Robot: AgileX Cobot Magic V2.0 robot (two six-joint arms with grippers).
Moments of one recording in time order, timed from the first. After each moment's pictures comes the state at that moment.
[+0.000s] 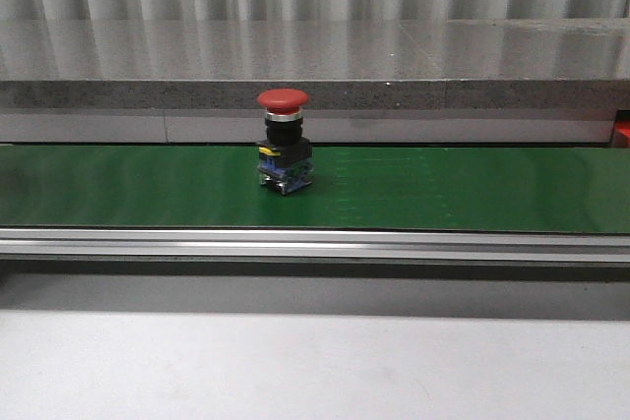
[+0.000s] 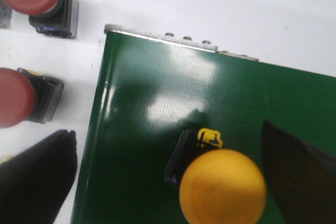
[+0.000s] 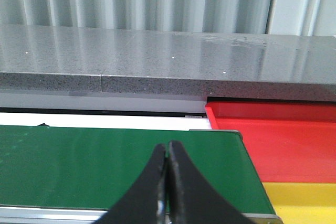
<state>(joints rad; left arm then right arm) 0.10 1.63 -1.26 -0.15 0.80 0.03 -0.07 -0.01 0.03 0.01 0.01 -0.02</state>
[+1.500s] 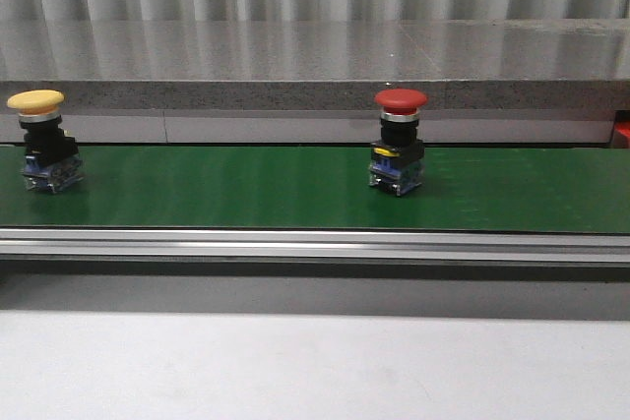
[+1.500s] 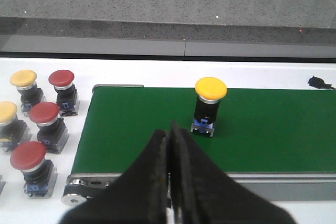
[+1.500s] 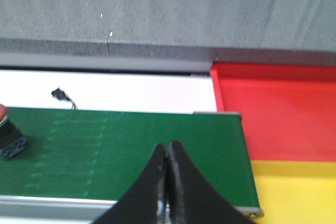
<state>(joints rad) -0.04 0.43 -0.48 -0.16 0.46 0.09 -0.07 0.50 -0.67 0.02 0.61 -0.02</state>
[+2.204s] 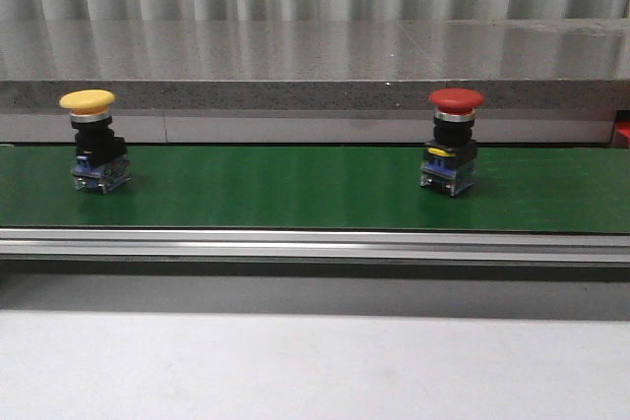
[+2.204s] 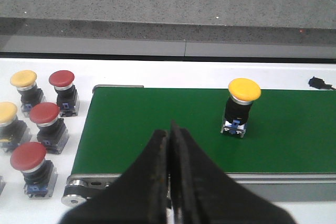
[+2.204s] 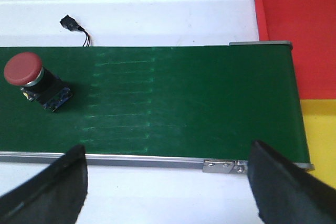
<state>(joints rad) -0.04 0.43 -0.48 -0.16 0.46 0.09 -0.06 0.81 -0.79 0.12 0.75 -0.02</state>
